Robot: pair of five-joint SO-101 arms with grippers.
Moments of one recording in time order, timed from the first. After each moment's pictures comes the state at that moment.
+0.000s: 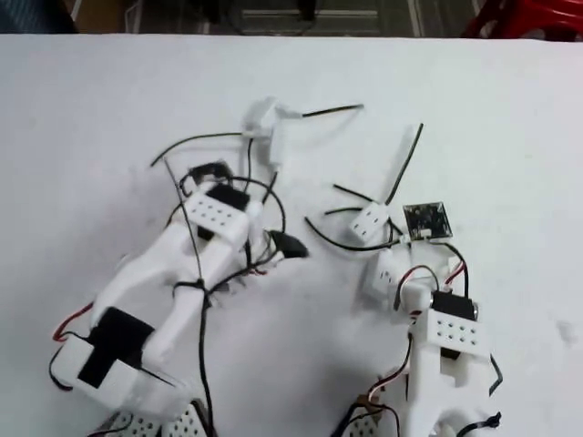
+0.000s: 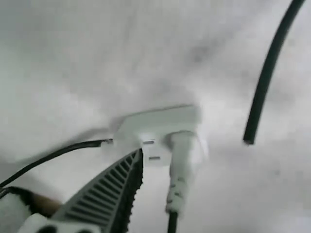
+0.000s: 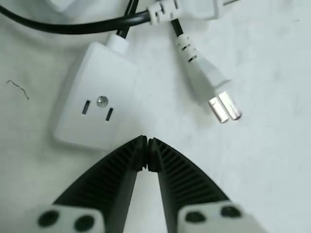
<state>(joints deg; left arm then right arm) 19.9 0.0 29.4 78.5 46.6 12.6 -48.8 77.1 48.8 21.1</state>
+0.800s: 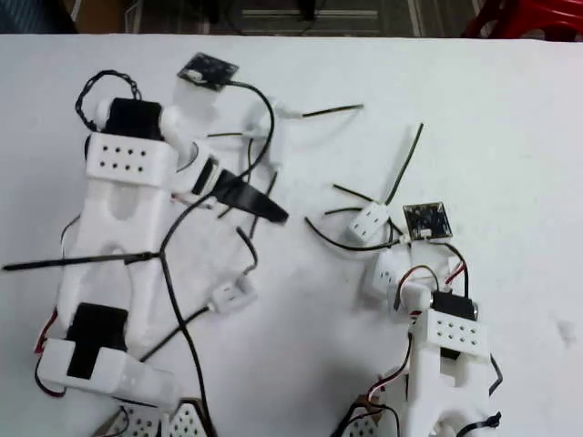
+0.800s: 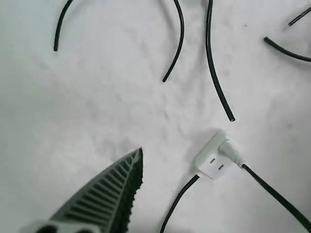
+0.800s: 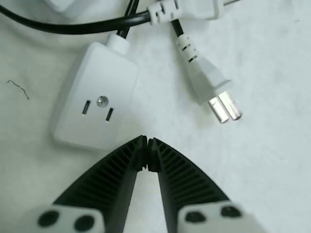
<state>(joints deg) 3.4 0.8 -12.0 101.0 -13.3 12.6 -48.8 77.1 48.8 21.1</state>
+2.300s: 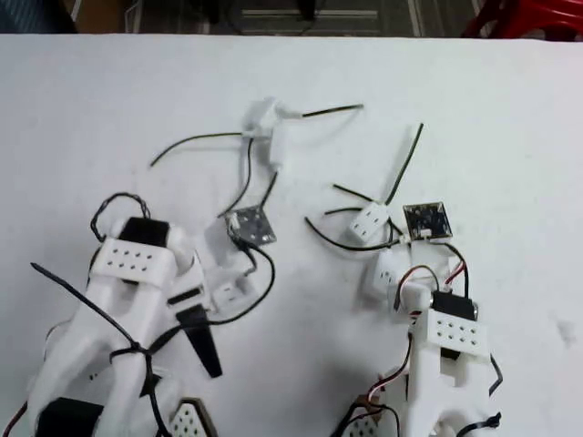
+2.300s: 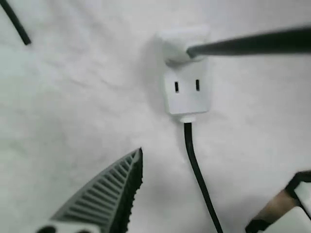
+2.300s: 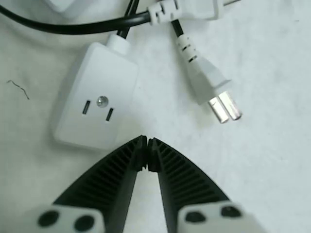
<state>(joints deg) 4.4 -28.6 50.3 74.7 -56.0 12.6 -48.8 77.1 48.8 21.1</state>
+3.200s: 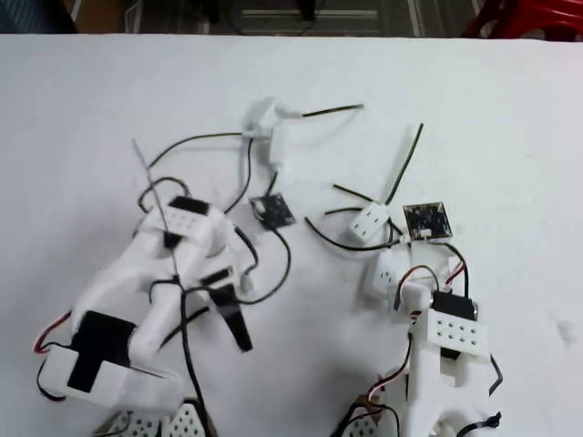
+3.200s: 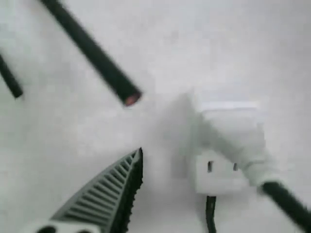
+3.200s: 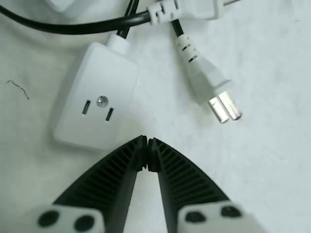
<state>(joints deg) 9.5 -1.7 41.4 61.2 -47.9 12.6 -48.8 77.1 48.8 21.1</state>
